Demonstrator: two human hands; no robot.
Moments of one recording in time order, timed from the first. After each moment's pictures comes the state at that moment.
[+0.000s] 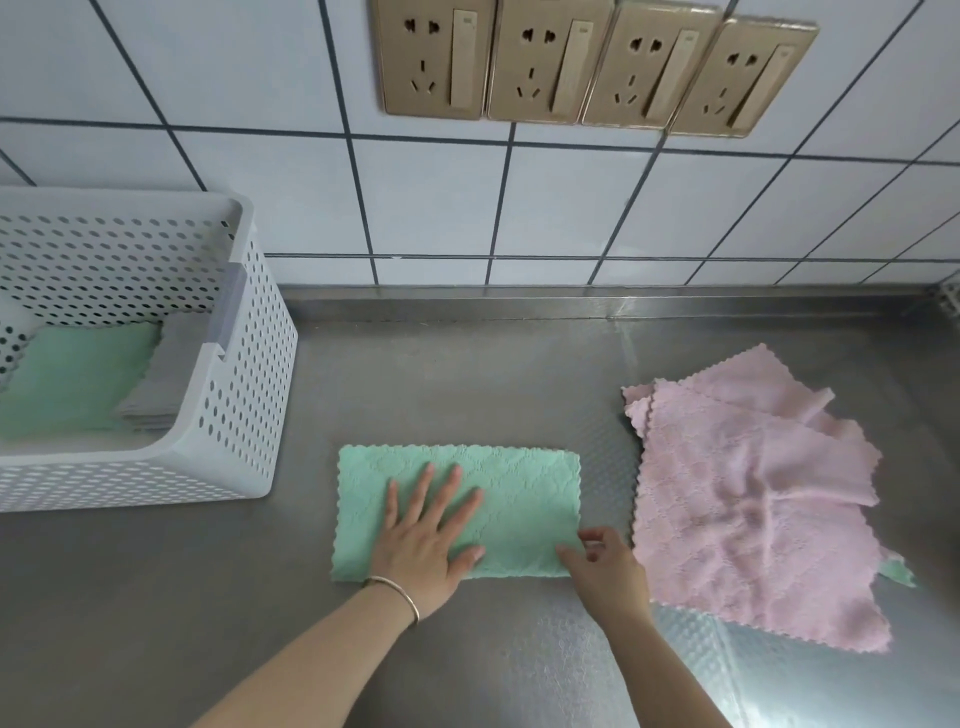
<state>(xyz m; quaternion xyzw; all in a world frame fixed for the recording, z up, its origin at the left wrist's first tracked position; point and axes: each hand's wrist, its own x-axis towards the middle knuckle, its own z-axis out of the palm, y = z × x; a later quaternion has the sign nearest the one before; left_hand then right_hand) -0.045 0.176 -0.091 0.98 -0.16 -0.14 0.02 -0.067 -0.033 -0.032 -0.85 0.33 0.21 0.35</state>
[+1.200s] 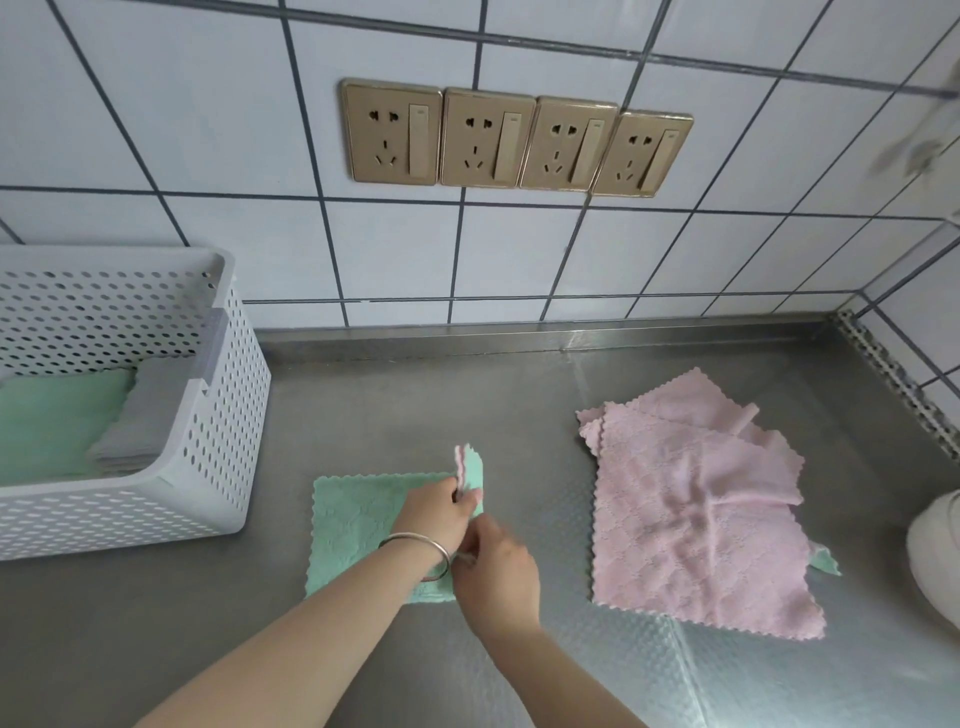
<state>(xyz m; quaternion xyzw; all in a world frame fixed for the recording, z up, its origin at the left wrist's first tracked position) 0.001 0.124 0.009 0.91 0.03 -0.24 0.35 -0.065 0.044 -0.004 -0.96 0.10 0.02 0.27</state>
